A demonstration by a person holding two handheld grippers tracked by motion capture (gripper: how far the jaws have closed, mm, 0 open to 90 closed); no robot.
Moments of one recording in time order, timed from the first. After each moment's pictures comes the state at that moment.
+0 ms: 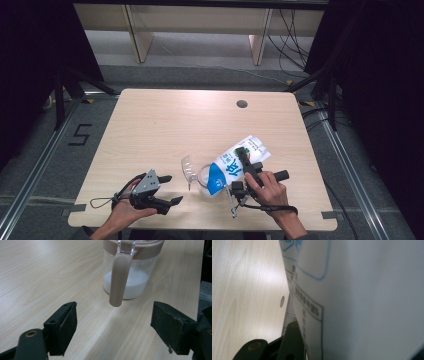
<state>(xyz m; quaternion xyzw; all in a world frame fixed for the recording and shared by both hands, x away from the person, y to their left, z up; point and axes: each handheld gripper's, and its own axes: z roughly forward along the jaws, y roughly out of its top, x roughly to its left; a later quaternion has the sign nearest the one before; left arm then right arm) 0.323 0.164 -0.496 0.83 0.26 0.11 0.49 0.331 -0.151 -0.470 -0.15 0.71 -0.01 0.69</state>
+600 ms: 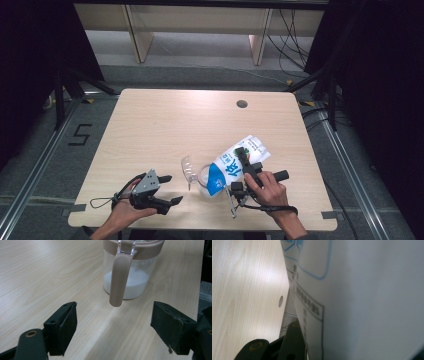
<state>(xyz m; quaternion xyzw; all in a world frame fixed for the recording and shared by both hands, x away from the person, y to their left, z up) 0.323 0.164 -0.496 0.82 0.26 0.11 0.49 0.331 -0.151 -0.470 -0.16 0.70 -0.01 0.70</state>
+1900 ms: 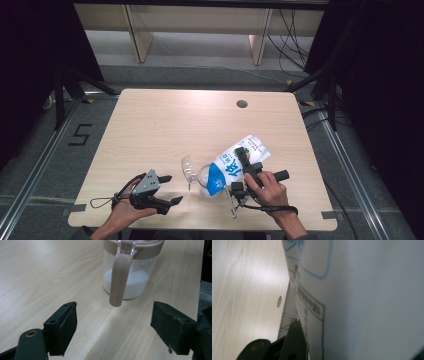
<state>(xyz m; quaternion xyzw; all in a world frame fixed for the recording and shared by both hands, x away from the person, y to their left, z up) 0.323 0.164 -0.496 0.83 0.26 0.11 0.49 0.330 -0.151 -0.469 -0.16 0.69 0.00 0.70</state>
